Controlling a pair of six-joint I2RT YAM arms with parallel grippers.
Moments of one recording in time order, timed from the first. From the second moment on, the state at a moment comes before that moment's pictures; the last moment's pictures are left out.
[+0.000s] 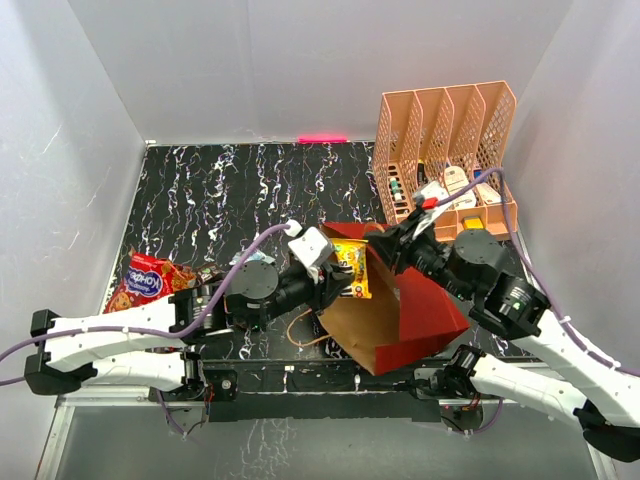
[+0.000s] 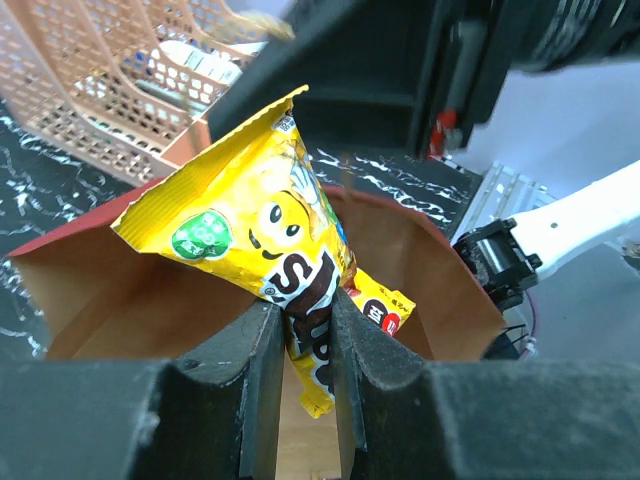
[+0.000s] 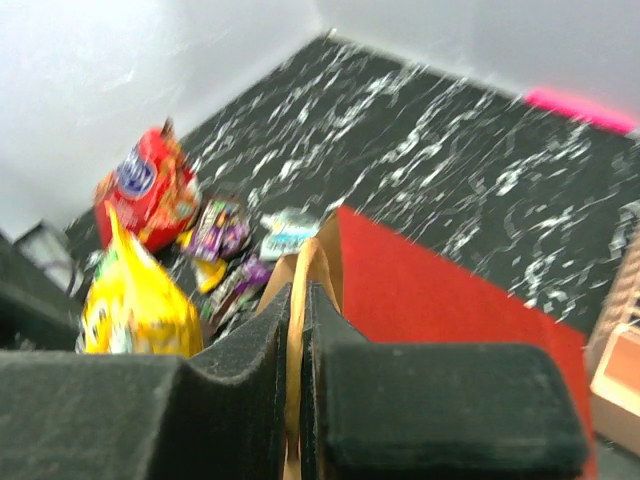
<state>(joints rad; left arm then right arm) -1.37 1.04 1.06 -0.15 -0.34 -0.19 0.86 0.75 1.02 -0.31 0.12 0.20</state>
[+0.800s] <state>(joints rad) -1.37 0.90 1.07 -0.61 -0.79 -0.35 0.86 0.46 0.80 -0.42 -0.13 0.40</state>
